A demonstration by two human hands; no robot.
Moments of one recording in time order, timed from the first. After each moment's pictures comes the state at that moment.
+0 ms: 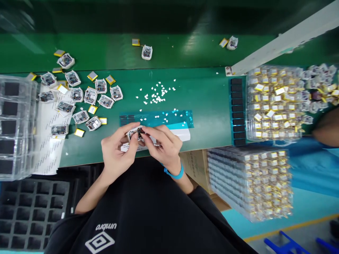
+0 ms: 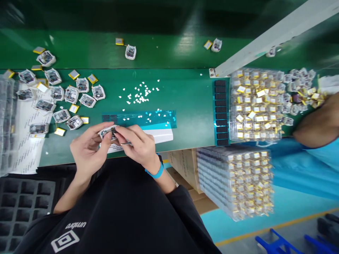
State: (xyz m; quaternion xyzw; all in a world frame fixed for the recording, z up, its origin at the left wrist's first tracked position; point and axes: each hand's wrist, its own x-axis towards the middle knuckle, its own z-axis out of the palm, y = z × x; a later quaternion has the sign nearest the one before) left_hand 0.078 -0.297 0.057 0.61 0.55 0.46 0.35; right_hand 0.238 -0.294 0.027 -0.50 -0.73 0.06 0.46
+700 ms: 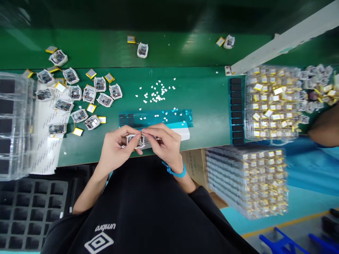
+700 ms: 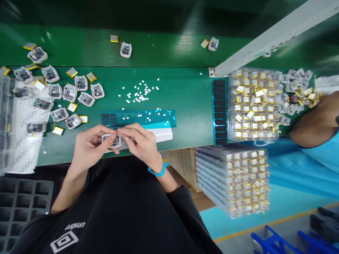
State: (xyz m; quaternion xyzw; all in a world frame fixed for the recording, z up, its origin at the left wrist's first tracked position) left_hand 0.064 -0.285 0.053 0.51 0.51 0.38 0.58; right_hand 0.251 -0.292 0.019 -0.45 -0.72 0.20 0.49
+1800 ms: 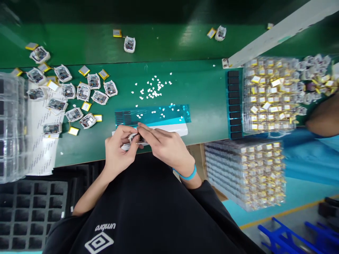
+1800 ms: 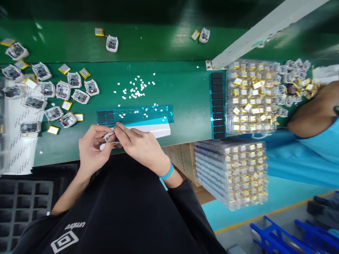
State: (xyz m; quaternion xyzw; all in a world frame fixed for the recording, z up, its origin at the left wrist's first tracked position) left_hand 0.080 -0.304 0.040 0.57 0.54 0.41 0.47; right_hand 0.268 -0.302 0.055 -0.45 -0.88 0.10 0.15
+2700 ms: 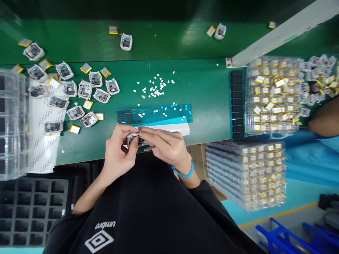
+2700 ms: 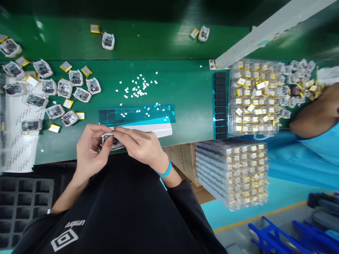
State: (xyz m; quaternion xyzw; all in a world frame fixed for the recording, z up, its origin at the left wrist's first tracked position) left_hand 0.074 -0.308 0.052 0.61 0.54 0.40 0.42; right_hand 0.268 -0.304 0.039 -0.42 -0.83 0.11 0.34
